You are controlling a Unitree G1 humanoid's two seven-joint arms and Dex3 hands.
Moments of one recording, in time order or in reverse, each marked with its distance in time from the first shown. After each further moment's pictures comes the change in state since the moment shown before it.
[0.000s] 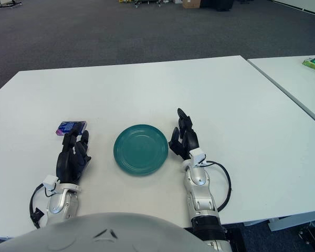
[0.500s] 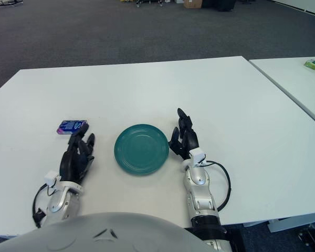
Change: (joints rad) left arm 0.031 0.001 -0.058 -0.363 -0.028 0.289 0.047; right arm -0.011 0.001 0.001 0.010 0.000 -0.001 0.002
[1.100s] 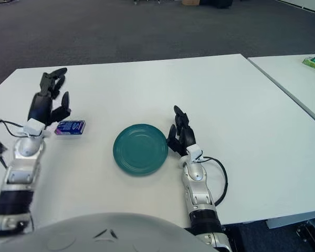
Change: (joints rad) left arm -0.491 0.513 0.155 0.256 0.523 -0.251 0.136; right arm -0.046 0.000 0.006 0.046 -0.006 -0.037 -0.001
